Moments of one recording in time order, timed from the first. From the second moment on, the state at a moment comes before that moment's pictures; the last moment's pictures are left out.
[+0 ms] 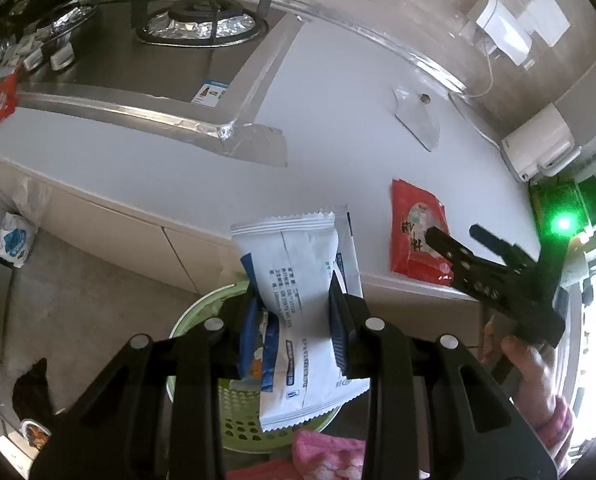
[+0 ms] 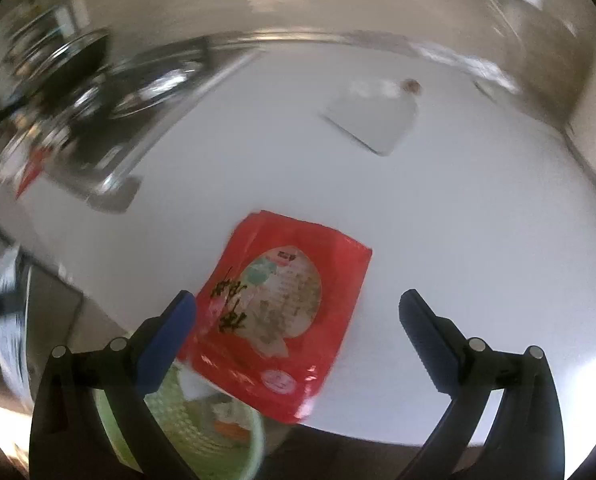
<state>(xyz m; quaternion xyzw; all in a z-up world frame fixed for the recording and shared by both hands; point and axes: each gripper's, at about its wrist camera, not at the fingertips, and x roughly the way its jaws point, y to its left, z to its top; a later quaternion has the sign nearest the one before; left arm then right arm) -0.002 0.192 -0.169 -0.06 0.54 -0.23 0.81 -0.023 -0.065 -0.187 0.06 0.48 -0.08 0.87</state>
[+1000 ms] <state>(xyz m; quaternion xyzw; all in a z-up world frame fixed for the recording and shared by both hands) -0.024 0.219 -0.154 -0.07 0.51 -0.25 0.82 0.007 -0.034 -0.212 0.11 0.51 -0.21 0.82</state>
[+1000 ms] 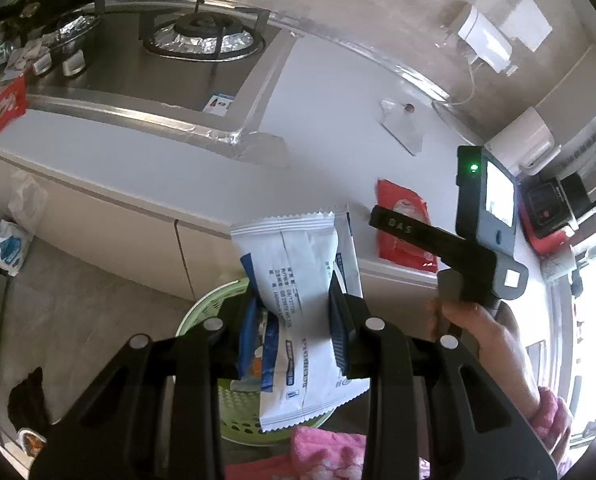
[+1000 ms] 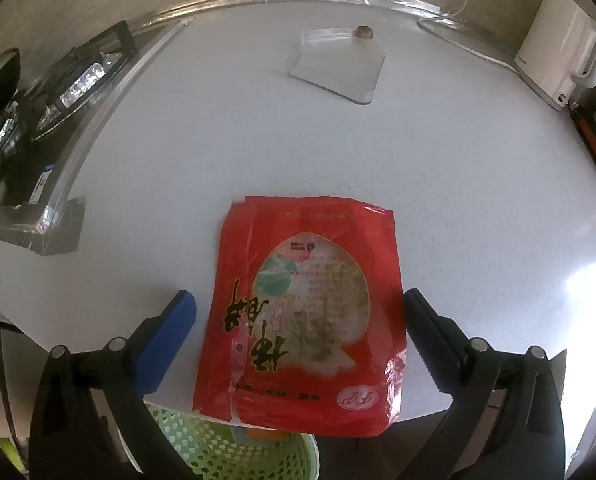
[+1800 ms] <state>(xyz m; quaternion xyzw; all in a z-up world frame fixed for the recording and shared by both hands) -0.028 0.227 -0.149 -0.07 0.50 -0.25 0.82 0.005 -0.017 -0.201 0.07 0.49 -0.14 0.86</state>
